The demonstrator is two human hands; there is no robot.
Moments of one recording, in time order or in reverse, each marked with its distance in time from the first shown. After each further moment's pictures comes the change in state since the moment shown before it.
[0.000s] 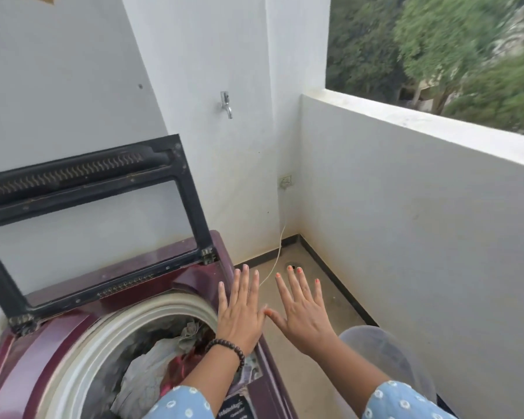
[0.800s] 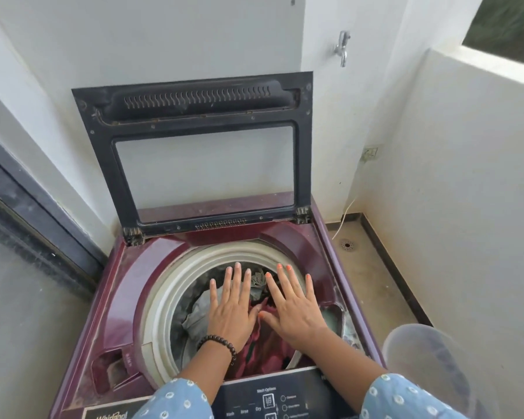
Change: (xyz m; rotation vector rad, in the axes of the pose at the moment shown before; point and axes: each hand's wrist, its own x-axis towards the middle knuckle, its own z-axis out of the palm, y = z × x) left_hand -0.123 -0.171 0.037 0.020 -0.094 -0.285; right_hand 0.023 -0.183 0.074 -0.068 -0.172 -0.287
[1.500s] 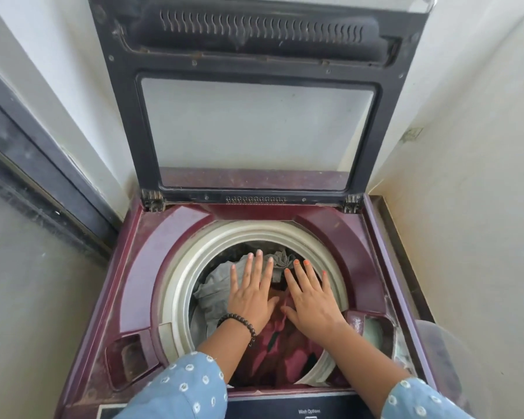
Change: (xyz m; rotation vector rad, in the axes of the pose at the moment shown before) left_hand 0.019 -0.027 0.045 -0.141 -0.180 -0.046; right_hand 0.048 -0.019 0.027 -0.074 -0.204 -0.086
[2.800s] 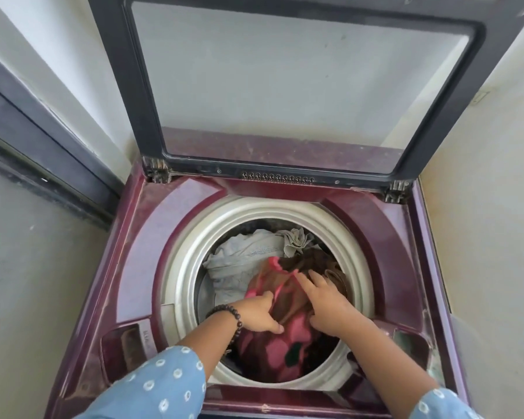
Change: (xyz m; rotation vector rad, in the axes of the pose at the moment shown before) left_hand 0.001 -0.019 -0.015 -0.498 -1.004 -0.196; right_hand 0.028 0.015 0.014 0.269 -0.472 0.005
